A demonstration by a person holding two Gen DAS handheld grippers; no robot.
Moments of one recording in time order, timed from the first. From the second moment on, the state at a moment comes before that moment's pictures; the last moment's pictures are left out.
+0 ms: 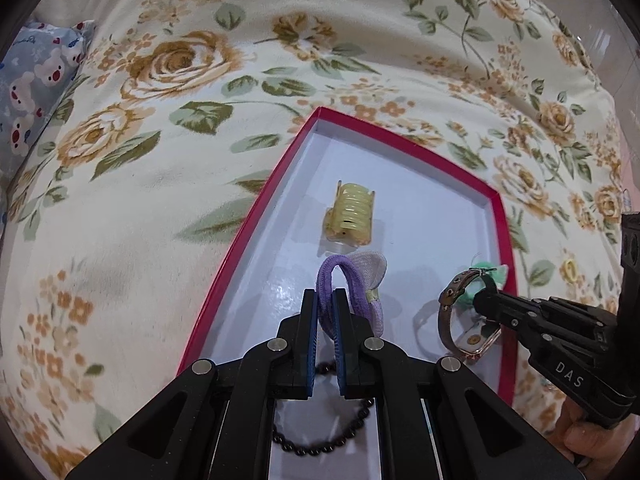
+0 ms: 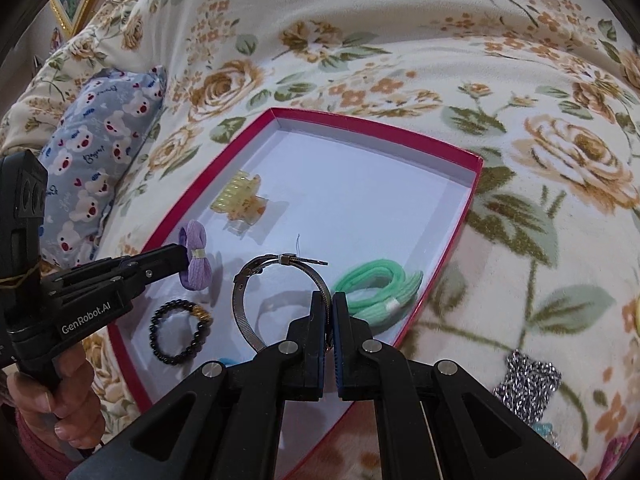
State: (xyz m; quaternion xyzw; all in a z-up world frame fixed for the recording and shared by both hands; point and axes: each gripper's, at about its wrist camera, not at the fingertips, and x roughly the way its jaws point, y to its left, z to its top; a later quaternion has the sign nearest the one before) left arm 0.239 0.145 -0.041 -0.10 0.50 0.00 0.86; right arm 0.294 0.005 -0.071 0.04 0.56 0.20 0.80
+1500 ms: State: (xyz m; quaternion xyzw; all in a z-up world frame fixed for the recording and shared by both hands) left arm 0.176 0.139 -0.023 -0.13 0.49 0.03 0.86; right arm 0.236 -0.061 -0.021 0.12 0.51 0.17 0.84
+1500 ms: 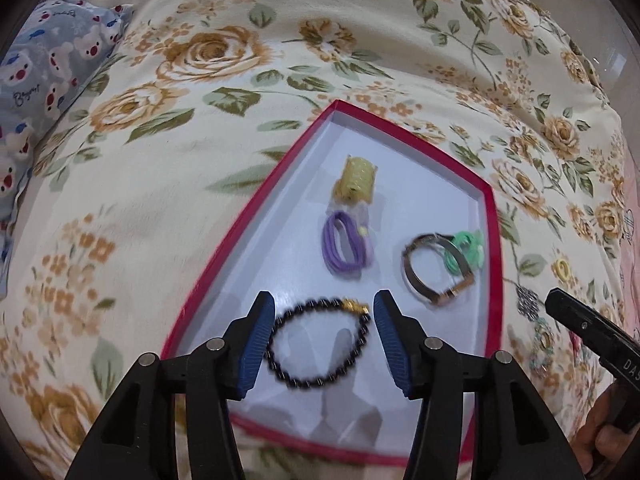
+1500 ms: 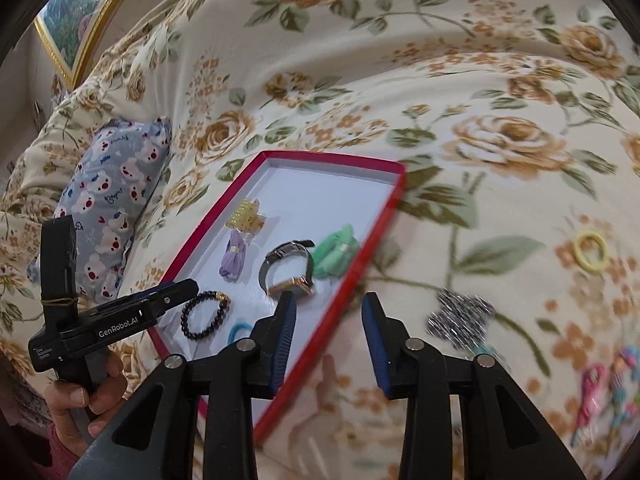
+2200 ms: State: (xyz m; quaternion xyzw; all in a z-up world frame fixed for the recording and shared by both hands) left arm 0.128 0.094 0.002 -0.10 0.49 -0.02 0.86; right arm 0.155 -0.154 -0.011 0.16 0.51 0.09 0.84
